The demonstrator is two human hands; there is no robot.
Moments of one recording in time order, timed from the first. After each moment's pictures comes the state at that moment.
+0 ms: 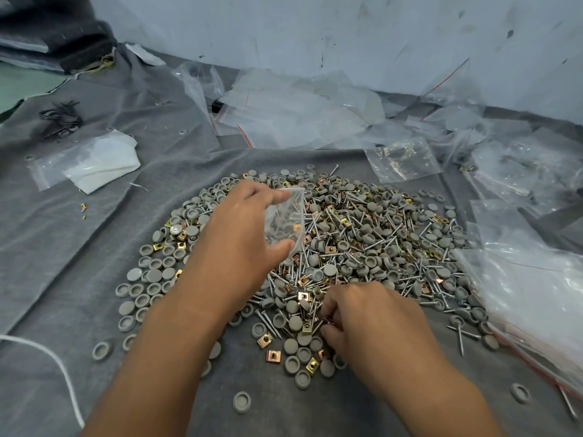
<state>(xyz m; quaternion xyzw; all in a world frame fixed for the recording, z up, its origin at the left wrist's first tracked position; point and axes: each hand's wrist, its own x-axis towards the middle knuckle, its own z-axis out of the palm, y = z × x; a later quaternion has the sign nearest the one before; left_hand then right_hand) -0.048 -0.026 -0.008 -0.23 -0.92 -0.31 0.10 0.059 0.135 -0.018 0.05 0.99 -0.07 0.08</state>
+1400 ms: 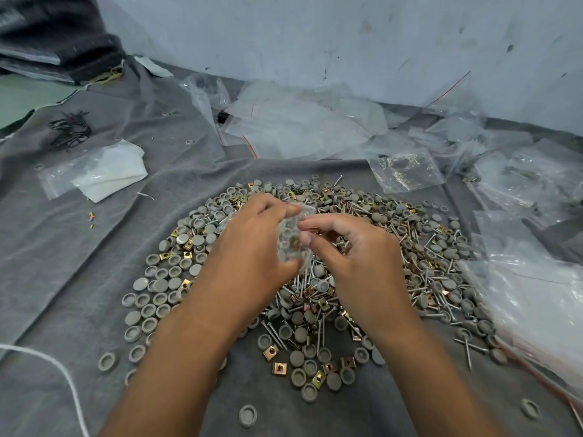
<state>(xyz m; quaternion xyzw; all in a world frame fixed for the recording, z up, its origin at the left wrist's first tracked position) -0.048 -0.024 -0.009 -0.26 -0.90 -0.32 0.09 0.003 0.127 -0.008 0.00 0.87 -0.44 -0.23</state>
